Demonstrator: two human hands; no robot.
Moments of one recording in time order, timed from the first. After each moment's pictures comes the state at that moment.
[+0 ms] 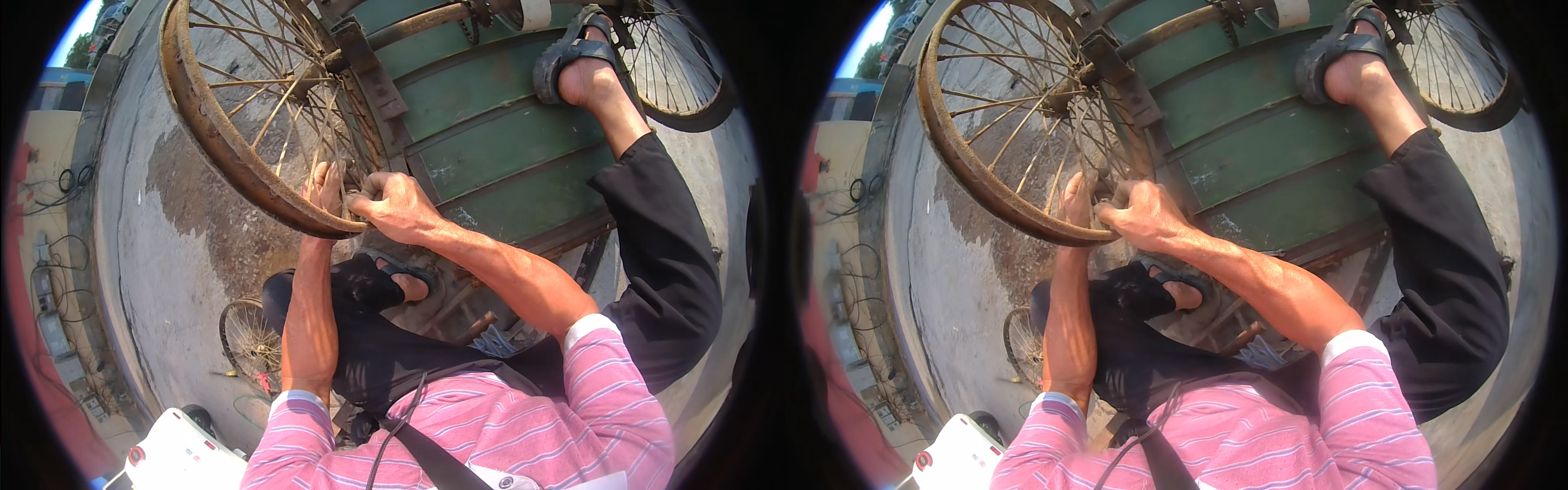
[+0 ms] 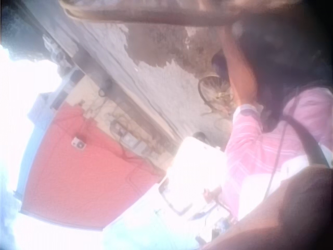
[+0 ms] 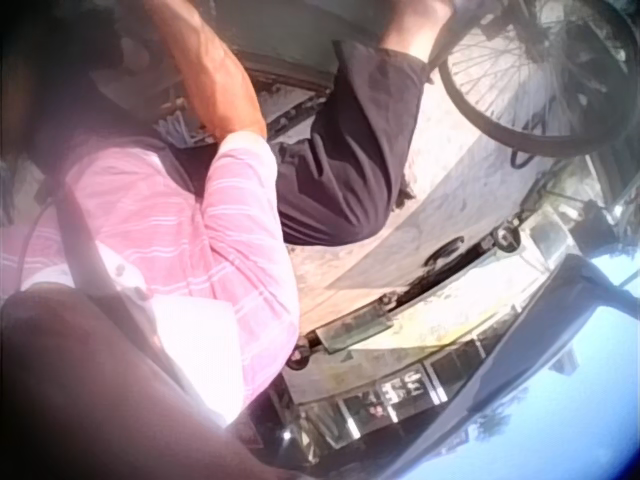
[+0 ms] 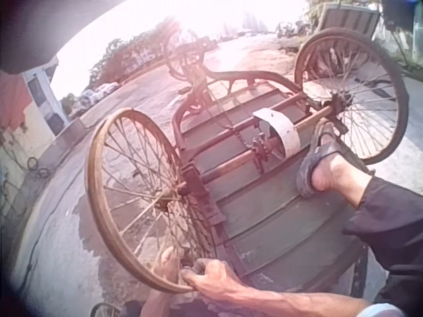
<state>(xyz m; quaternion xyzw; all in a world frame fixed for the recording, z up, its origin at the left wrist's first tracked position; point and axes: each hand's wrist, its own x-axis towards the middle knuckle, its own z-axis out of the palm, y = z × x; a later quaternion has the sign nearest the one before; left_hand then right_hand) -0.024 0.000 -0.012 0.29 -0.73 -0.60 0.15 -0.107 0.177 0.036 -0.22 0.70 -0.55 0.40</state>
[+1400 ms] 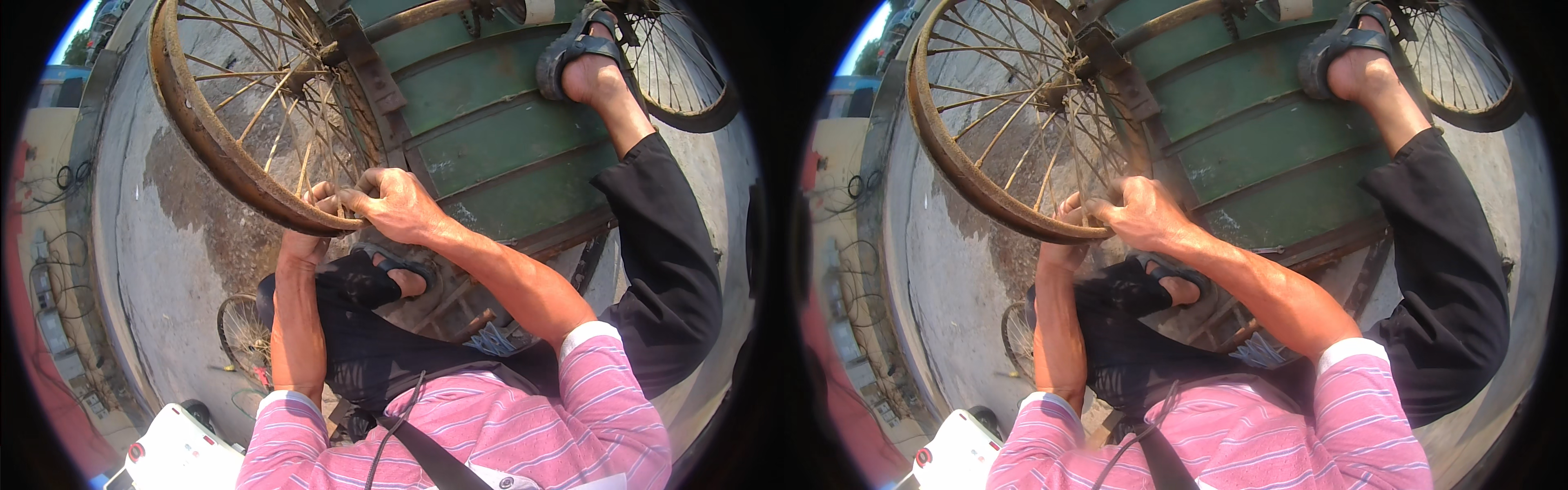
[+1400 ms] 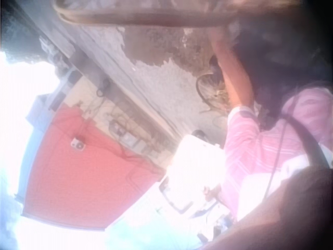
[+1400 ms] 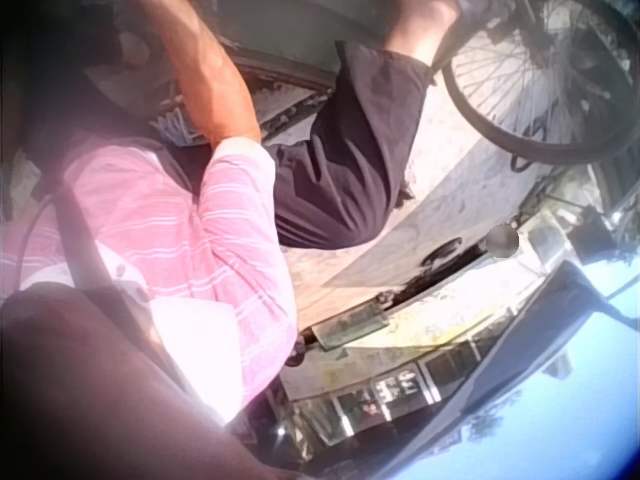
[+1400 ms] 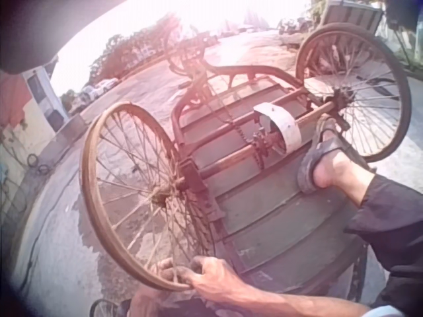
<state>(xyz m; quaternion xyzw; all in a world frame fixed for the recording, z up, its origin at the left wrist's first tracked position) 0.019 -0.002 0.013 0.27 -0.52 -0.81 -0.02 -0.109 0.184 0.042 -0.25 0.69 -0.57 0.38</state>
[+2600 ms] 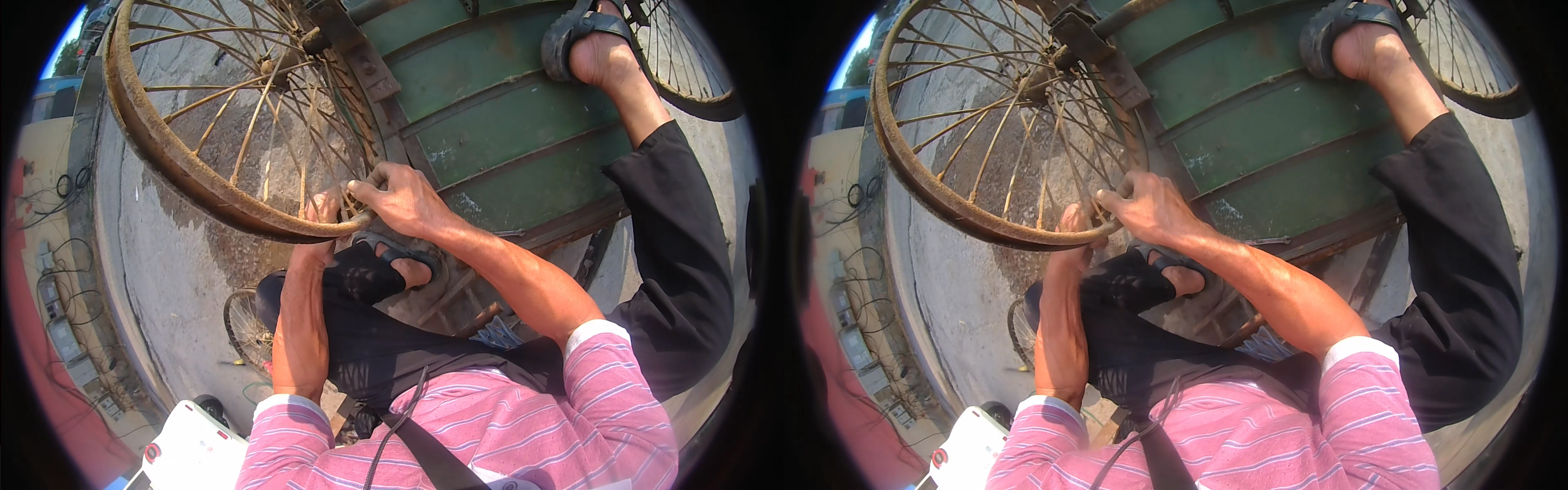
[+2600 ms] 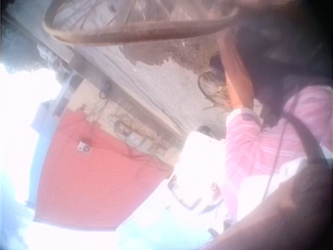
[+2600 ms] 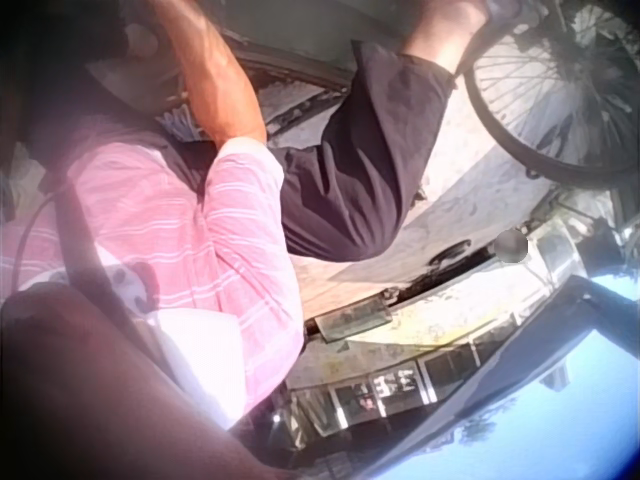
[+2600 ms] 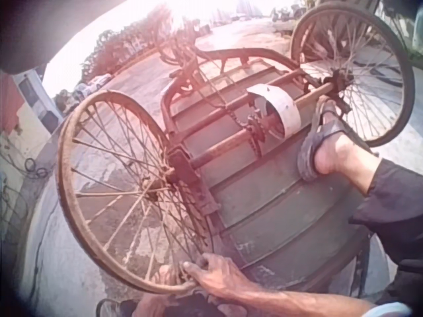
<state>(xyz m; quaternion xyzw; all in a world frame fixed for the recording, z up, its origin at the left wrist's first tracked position) 0.021 0.003 -0.008 0.30 -0.71 -0.62 -0.10 -0.108 0.188 0.008 -0.19 0.72 -0.55 0.39</state>
